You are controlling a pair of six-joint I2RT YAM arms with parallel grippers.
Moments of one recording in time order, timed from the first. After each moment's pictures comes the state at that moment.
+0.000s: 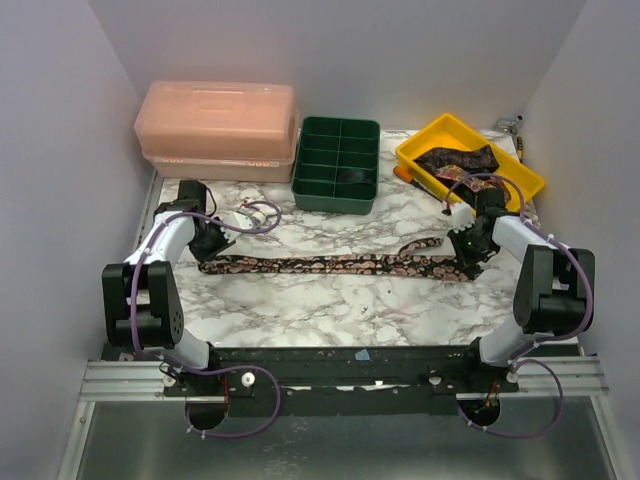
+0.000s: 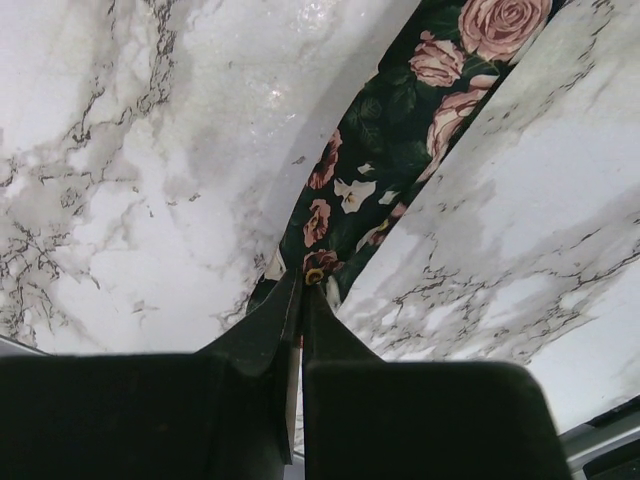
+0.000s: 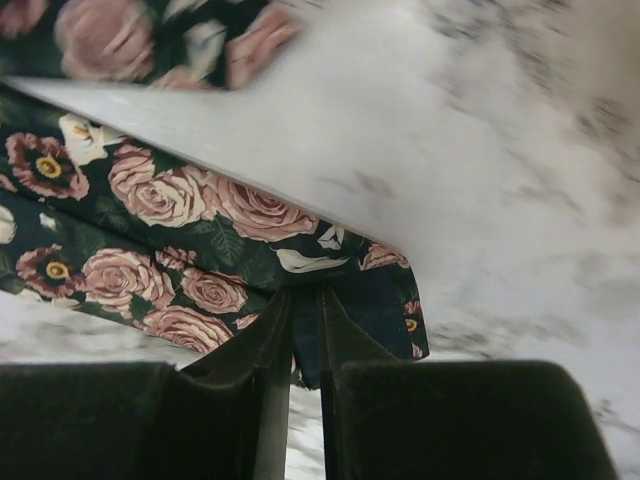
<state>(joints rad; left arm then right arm) 0.06 1.53 1.02 -0.82 0.21 1.09 -0.09 1.61 0.91 -0.60 -0.15 -0.52</state>
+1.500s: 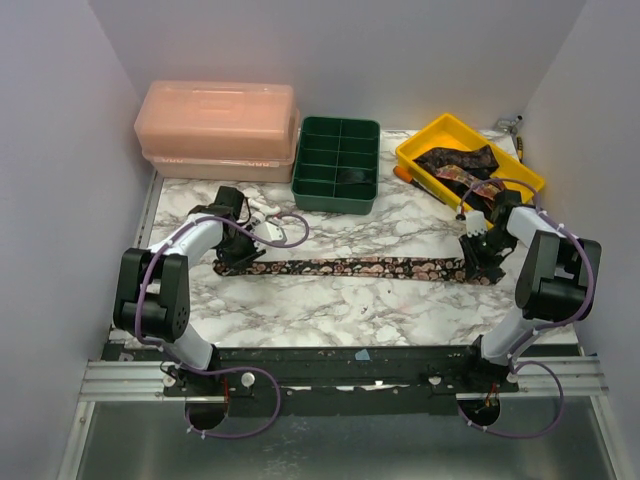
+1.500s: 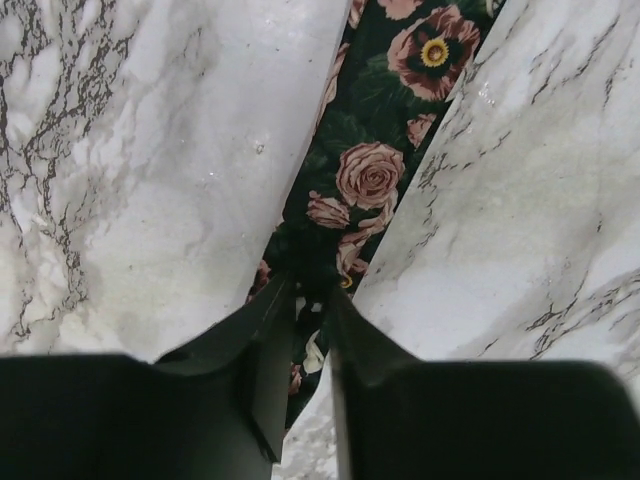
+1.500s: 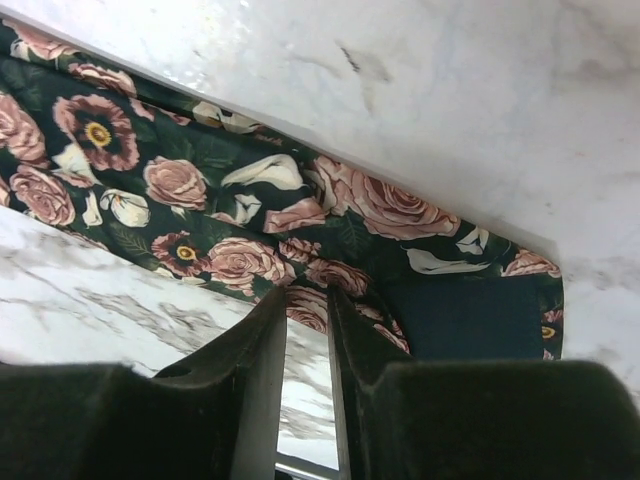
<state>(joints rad) -0.17 1.60 0.98 -0.74 0.27 1.02 -0.25 1.70 1.02 -0.84 -0.23 -0.58</state>
